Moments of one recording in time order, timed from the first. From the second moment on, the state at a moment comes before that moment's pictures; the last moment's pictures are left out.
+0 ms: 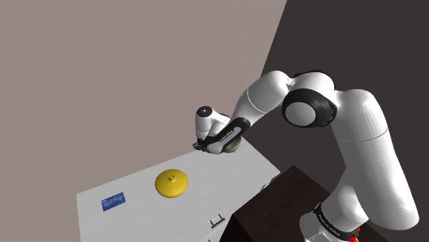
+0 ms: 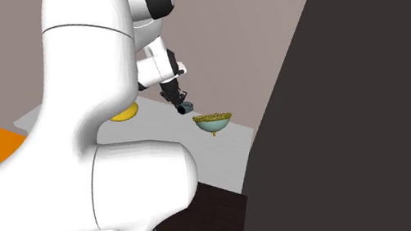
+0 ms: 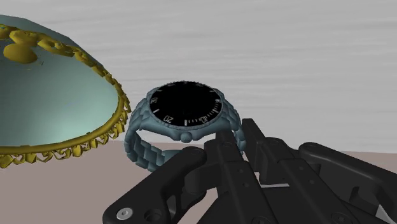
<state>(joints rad) 0.49 0.75 -0.25 -1.90 -0.33 2.68 0.73</state>
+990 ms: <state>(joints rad) 0.49 0.57 -0.26 -1.95 -0.33 2.57 0.68</state>
